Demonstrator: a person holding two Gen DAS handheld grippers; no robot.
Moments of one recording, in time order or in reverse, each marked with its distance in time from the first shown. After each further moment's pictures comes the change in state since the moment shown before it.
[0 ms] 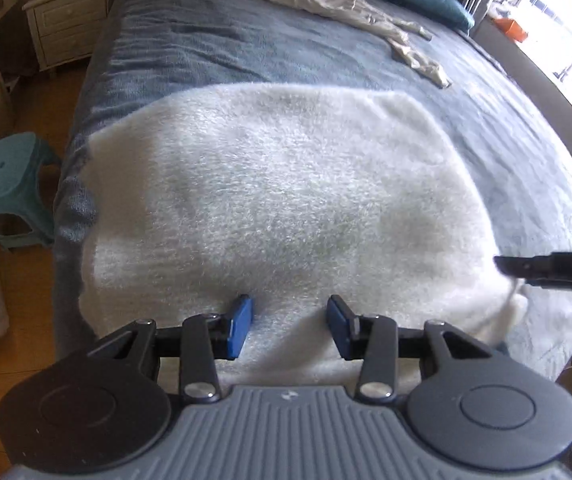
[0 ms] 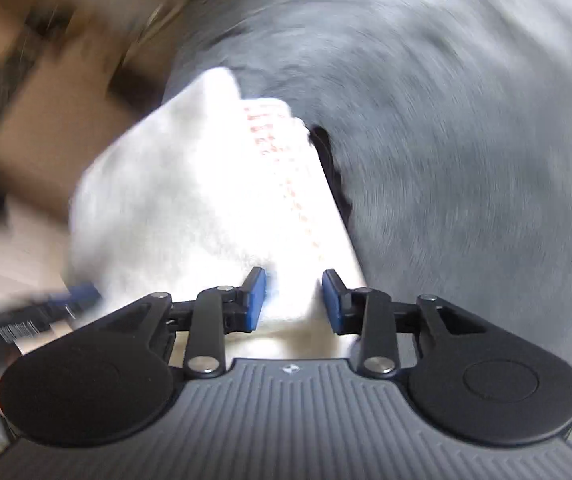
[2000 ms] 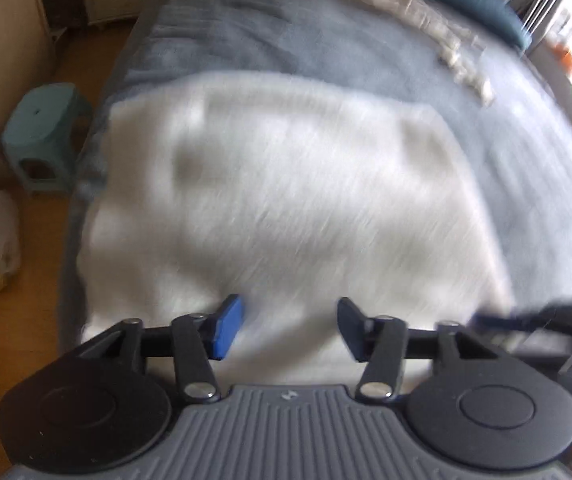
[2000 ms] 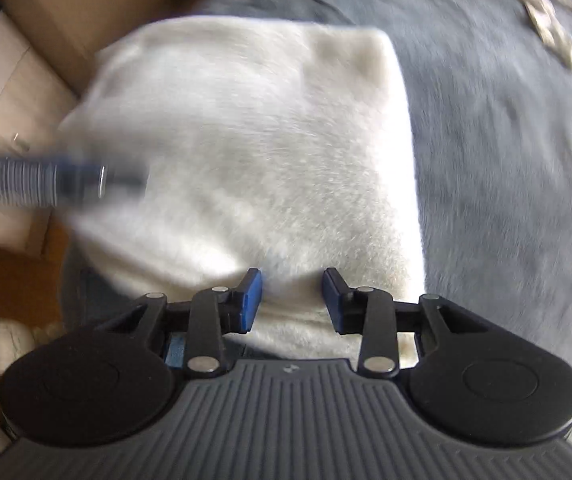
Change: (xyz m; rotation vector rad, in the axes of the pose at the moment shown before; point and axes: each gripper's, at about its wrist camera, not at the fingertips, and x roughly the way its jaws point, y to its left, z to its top) left arm -0.011 -0.024 0.008 -0.149 0.035 0.101; right arm 0.038 0.156 -0.018 -0.542 0.240 -0.307
